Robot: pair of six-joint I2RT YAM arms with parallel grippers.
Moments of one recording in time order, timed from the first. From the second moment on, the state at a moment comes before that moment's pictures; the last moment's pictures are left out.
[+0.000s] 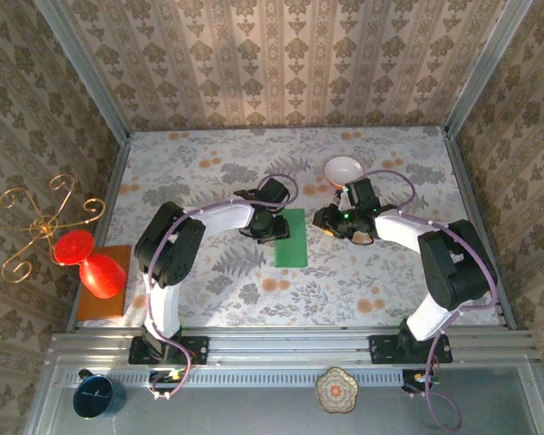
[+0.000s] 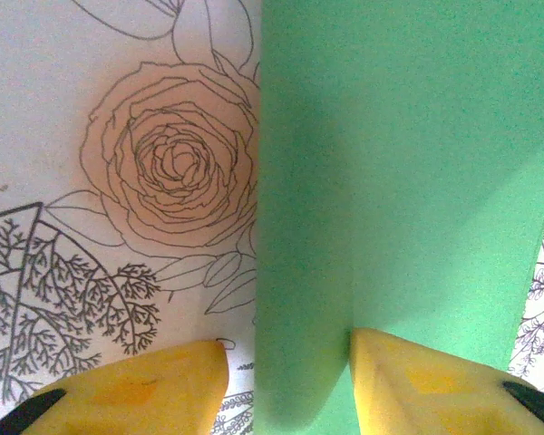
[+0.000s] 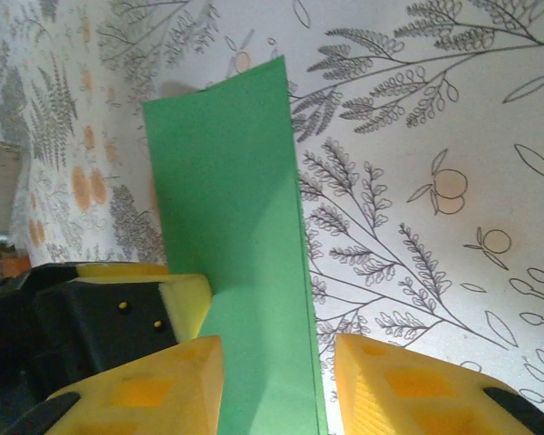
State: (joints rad) left arm -0.74 1.99 1.30 -0.58 0.13 -0.76; right arm 0.30 1.66 0.86 -0.13 -0.48 0.73
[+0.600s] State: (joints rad) left arm -0.75 2.02 1.34 -0.62 0.12 -0.82; right arm 0.30 1.68 0.86 -0.13 -0.50 0.73
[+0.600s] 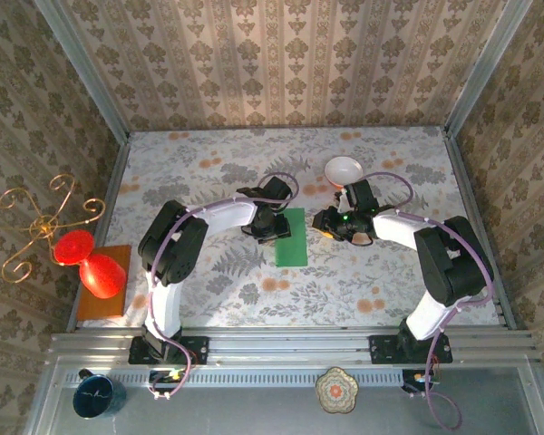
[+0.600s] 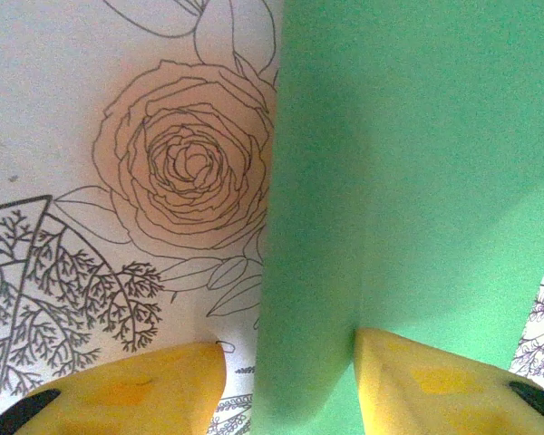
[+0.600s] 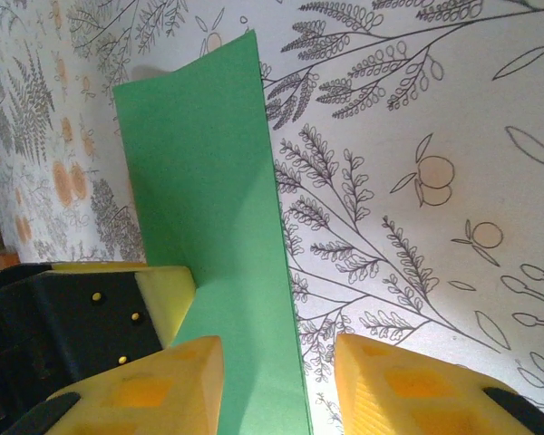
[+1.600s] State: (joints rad) left arm -0.75 2.03 1.37 -0.66 0.12 -0.83; right arm 0.37 1.89 1.02 -0.15 -0.63 0.71
